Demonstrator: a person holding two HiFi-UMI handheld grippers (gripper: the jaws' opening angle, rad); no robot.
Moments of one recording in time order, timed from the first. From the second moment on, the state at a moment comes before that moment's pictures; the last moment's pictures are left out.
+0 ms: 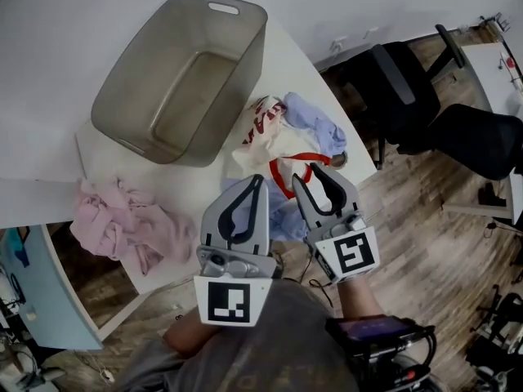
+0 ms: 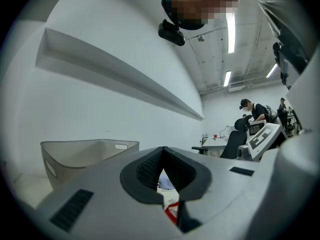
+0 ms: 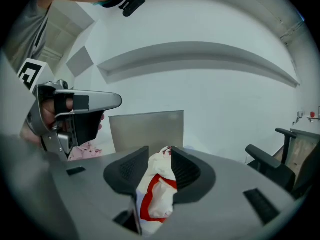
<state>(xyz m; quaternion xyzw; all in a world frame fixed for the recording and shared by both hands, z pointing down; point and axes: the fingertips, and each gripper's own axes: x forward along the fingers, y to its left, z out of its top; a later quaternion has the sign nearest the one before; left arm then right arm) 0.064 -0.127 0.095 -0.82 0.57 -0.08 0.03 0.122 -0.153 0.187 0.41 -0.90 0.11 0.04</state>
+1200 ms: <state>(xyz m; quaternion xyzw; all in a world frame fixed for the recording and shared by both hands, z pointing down) 0.003 -0.209 0.193 -0.81 0.57 -0.12 -0.08 0.060 -0.239 0.345 0.38 -0.88 0.13 0.25</state>
